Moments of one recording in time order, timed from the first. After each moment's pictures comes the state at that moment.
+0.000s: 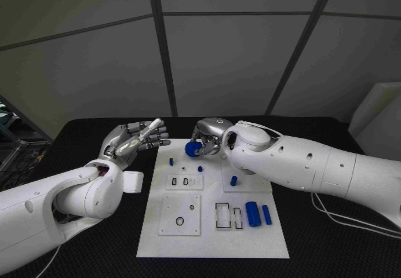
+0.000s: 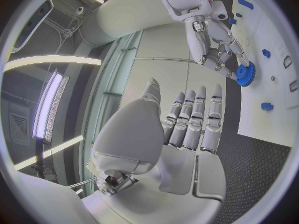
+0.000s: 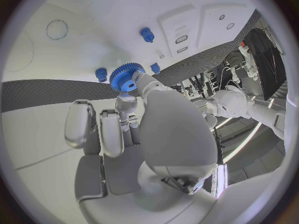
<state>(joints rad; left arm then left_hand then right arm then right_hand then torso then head) 1.17 -0.95 0.03 1.72 0.03 -0.47 0.49 1.41 0.00 -0.08 0.19 0.05 0.91 0.23 0.10 0.07 0.97 0.20 0.10 0.07 0.98 0.16 0.13 0.09 0.13 0.89 0.26 0.24 0.09 1.29 -0.48 0.01 1.28 -1.61 -0.21 -0.24 1.43 -0.15 0.30 0.17 0.24 1.06 0.13 0.07 0.08 1.33 0.03 0.97 1.02 1.46 -0.03 1.43 1.27 0.08 1.35 0.07 1.41 1.22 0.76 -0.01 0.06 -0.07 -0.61</state>
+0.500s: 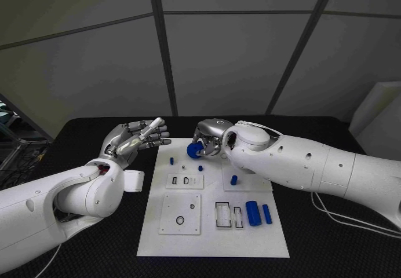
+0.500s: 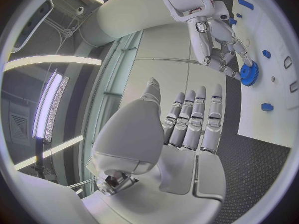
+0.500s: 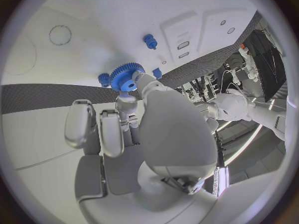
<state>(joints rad) 1.17 -0.95 0.03 1.72 0.03 -0.47 0.49 1.41 0.00 -0.08 0.19 0.05 0.91 0.23 0.10 0.07 0.97 0.20 0.10 0.07 0.98 0.16 0.13 0.09 0.13 0.89 0.26 0.24 0.09 1.28 -0.48 0.01 1.26 -1.62 -0.18 -0.24 1.43 -0.14 0.30 0.17 0.24 1.06 0.13 0.07 0.08 1.33 0.03 0.98 1.03 1.46 -0.03 1.43 1.27 0.08 1.35 0.07 1.41 1.22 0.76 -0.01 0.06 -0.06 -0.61</state>
